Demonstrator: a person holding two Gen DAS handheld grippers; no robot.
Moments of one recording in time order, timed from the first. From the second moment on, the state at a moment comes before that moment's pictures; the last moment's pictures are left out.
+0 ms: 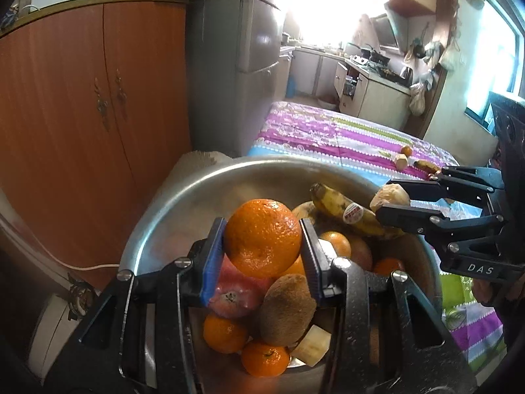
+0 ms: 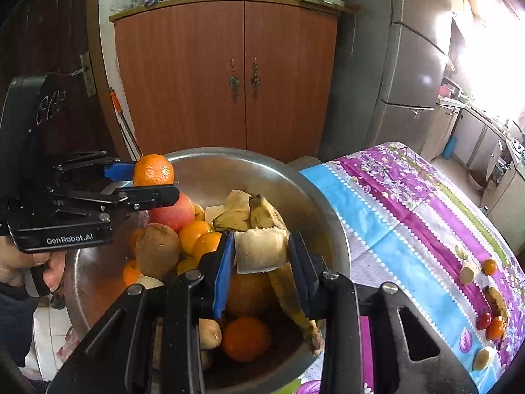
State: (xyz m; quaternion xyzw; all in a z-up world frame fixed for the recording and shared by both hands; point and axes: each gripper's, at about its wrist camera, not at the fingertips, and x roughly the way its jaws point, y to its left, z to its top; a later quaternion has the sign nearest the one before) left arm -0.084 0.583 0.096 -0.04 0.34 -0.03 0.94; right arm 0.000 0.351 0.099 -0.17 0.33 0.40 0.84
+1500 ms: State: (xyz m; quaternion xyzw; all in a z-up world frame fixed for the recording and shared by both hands) left arm -0.052 0.310 0.119 0.01 0.29 -0.24 0.93; right arm 0.013 0.024 0.058 -0.01 0.38 0.04 0.92
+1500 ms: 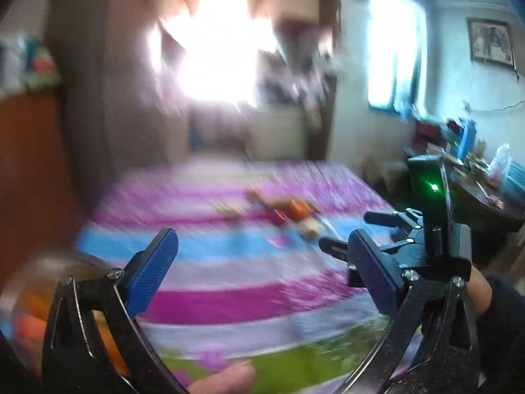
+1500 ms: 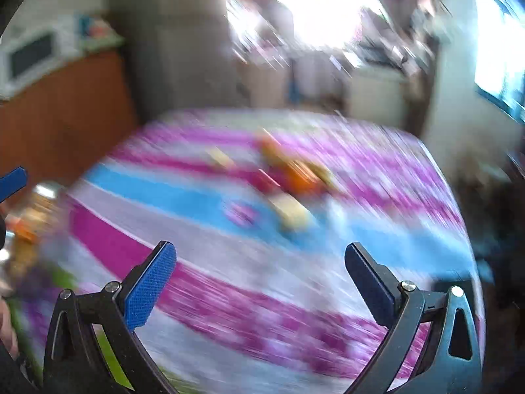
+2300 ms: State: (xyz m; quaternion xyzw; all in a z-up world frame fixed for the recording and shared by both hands) left arm 0.025 0.276 0.007 0.03 0.45 -0.12 0.88; right arm 0.035 0.008 -0.002 -0.02 0.47 0.00 0.88
